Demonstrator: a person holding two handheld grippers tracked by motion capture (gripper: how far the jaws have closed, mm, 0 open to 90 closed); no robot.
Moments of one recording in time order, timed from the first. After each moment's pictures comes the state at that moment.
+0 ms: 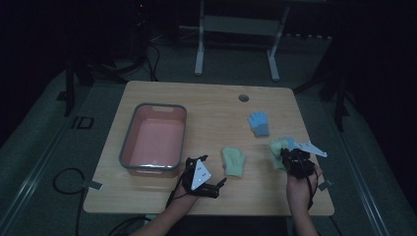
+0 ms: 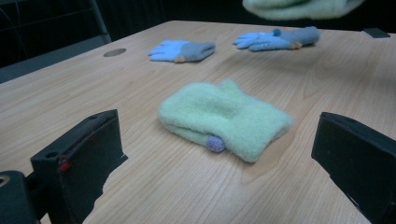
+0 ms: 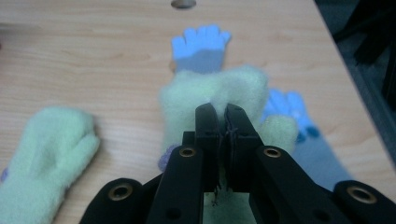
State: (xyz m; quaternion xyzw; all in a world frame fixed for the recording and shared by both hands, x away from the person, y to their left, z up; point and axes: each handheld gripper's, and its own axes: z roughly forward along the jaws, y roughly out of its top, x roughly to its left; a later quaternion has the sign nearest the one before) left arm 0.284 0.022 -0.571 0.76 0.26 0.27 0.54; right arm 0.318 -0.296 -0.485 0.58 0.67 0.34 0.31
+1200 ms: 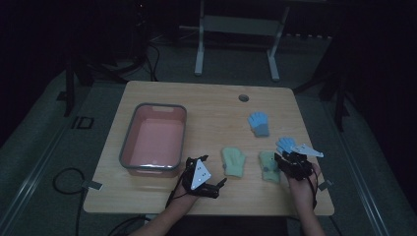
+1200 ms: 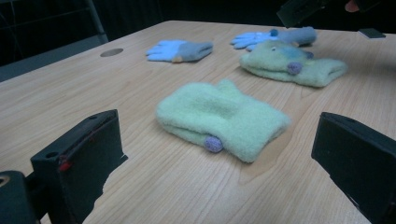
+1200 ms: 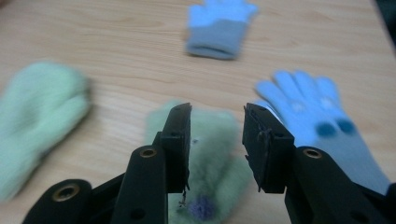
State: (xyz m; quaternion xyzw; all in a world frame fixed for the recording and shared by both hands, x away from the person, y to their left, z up) left arm 0.285 0.022 -0.571 0.76 0.25 0.26 0.54; right arm 0.331 -0.314 -0.514 0.53 0.73 0.35 0.27
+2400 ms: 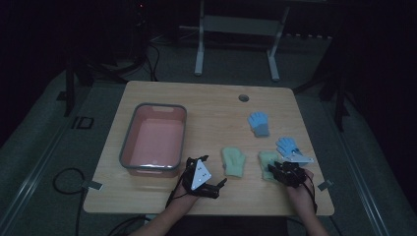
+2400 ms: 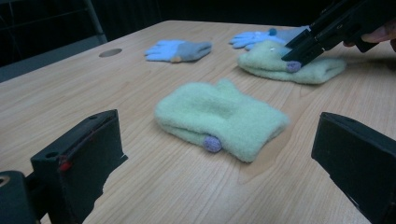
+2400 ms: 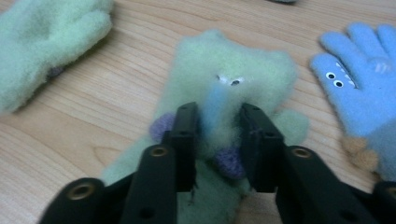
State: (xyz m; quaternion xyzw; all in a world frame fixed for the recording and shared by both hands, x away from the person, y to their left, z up) left arm 0.284 0.021 -0.571 0.76 0.25 0.26 0.54; right arm 0.329 -0.315 -0.553 0.47 0.79 0.33 0.22
